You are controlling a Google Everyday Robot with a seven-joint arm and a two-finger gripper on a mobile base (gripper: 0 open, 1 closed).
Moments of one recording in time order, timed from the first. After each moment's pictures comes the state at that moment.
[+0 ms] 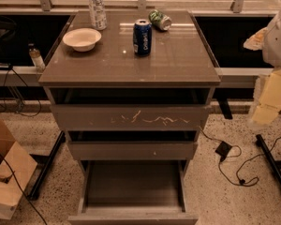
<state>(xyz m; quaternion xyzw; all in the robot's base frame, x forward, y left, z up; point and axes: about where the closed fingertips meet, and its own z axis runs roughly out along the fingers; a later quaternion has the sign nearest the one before) 0.438 -0.217 0.976 -0.60 0.78 -0.03 0.16</state>
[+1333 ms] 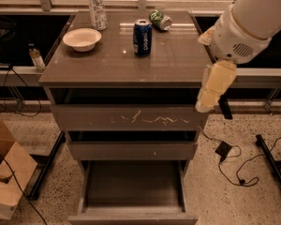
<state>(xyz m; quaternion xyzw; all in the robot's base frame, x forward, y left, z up) 0.503 -0.144 0.954 -0.63 0.74 0.01 0.22</state>
